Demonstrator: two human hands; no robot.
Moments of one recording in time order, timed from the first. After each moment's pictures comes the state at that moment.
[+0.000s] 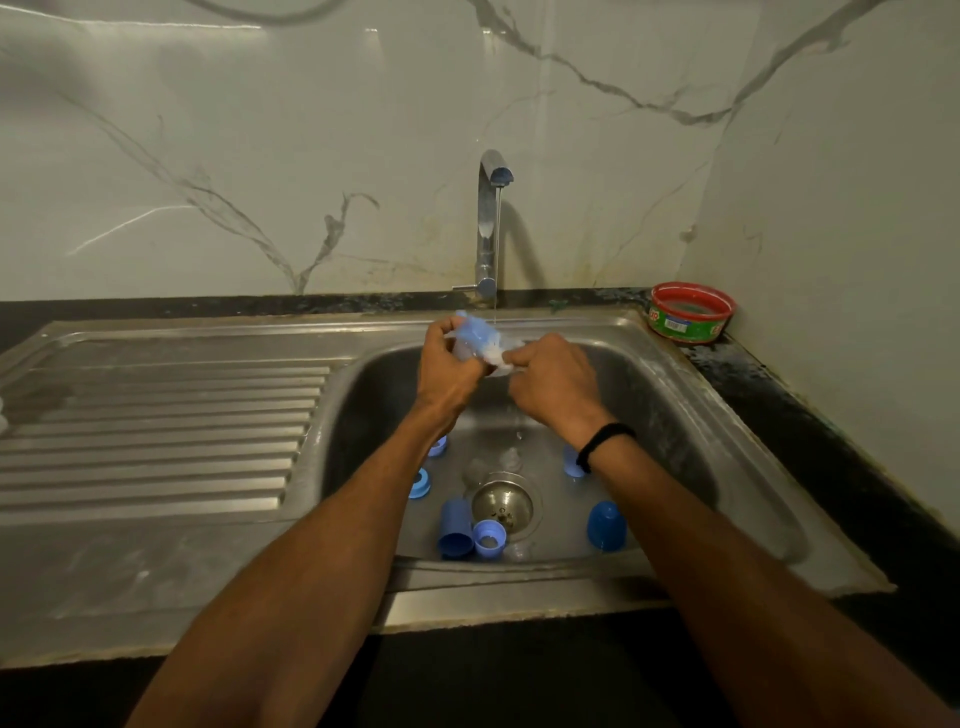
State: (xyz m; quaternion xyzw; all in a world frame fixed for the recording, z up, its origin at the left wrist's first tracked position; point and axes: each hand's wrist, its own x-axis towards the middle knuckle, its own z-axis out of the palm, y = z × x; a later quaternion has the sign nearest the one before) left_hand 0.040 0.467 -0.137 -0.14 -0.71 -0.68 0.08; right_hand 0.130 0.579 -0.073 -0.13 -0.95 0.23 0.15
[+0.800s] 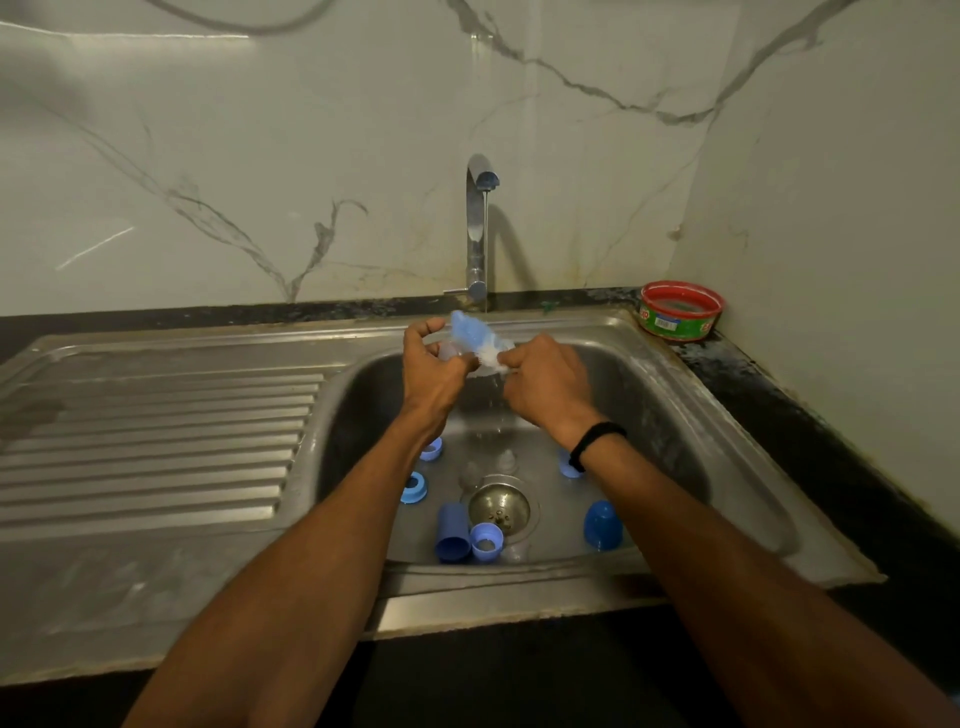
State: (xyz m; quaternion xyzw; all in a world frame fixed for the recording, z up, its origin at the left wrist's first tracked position) left_hand 0.041 0.466 -0.132 -0.10 -0.70 -0.70 0.10; right_hand 0.130 0.579 -0.071 -0.12 -0.95 0.24 0.15
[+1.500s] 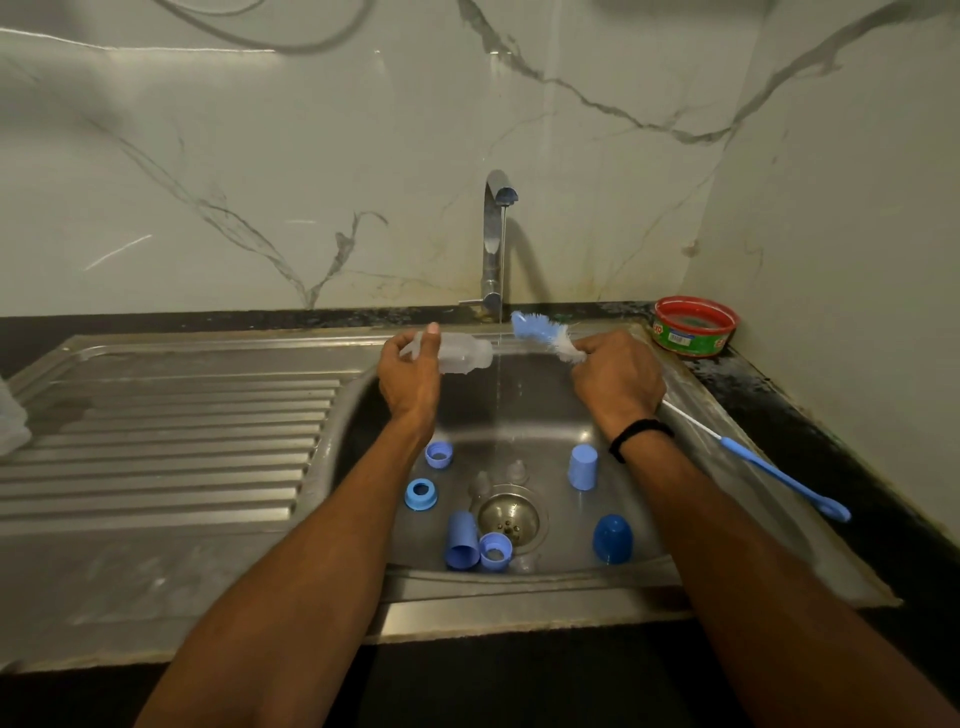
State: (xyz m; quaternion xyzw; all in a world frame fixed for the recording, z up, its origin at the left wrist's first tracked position) left_hand 0.027 0.445 -0.127 0.06 -0.63 -0.76 0.15; right_hand 0.132 0.624 -0.061 -0.25 -0.91 0.24 0.23
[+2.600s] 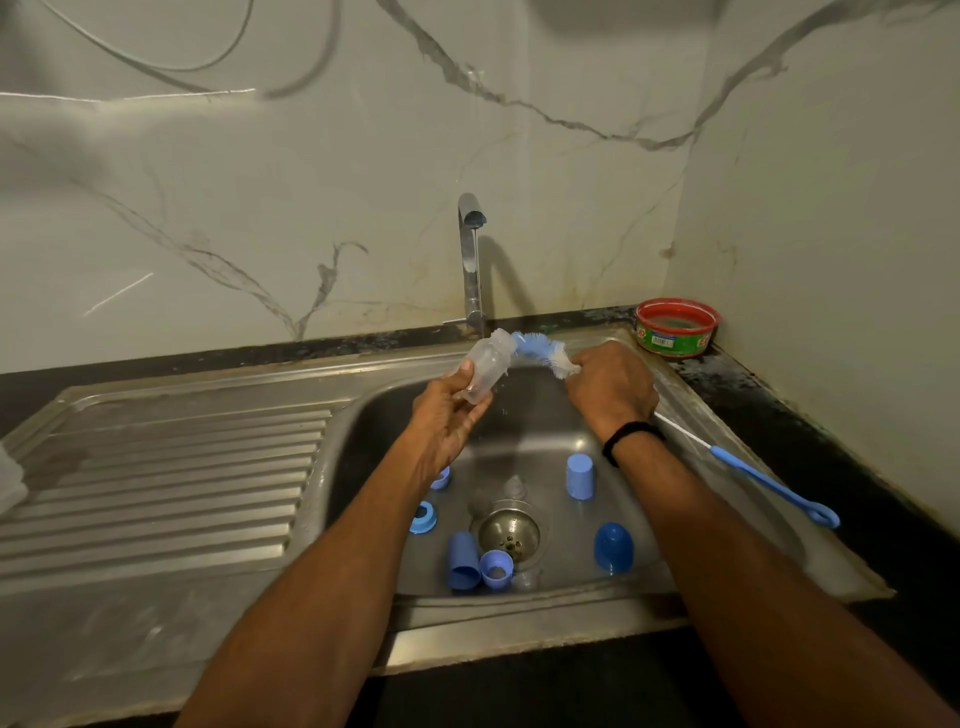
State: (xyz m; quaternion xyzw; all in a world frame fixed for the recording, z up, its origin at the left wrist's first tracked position) left_hand 0.035 0.474 -0.125 0.06 -0.41 -0.89 -0.18; right_hand 0.114 0.648 -0.079 -0.29 -0.89 0.26 0.23
